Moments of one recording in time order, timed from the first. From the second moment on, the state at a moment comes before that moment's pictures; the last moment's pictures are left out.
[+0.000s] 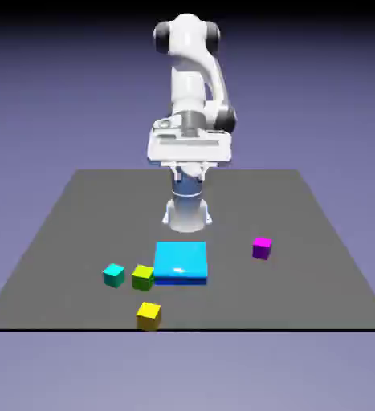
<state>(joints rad) 0.04 -0.57 -0.04 -2.80 0.01 3.02 0.70</state>
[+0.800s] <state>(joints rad) 0.55 -0.62 -0.91 -2.60 0.22 2.66 -0.18</state>
